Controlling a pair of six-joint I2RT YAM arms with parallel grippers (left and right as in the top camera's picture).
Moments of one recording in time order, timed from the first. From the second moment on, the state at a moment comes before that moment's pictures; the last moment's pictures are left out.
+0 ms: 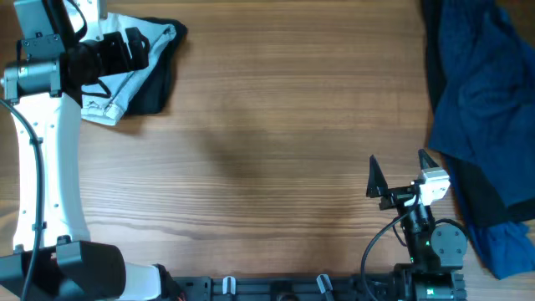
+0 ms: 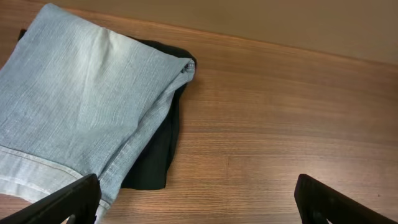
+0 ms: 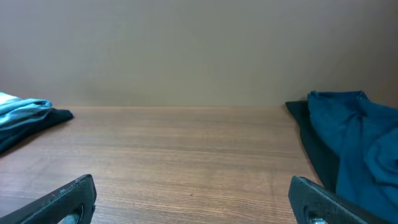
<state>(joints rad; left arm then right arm) 0.18 1.61 1.65 -0.86 0.26 -0.03 -0.02 0.02 0.01 0.01 -0.16 0.06</state>
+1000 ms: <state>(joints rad) 0.03 0.07 0.12 0.02 0.29 -0.01 -0.02 0.01 0.01 0.01 -0.17 0.06</state>
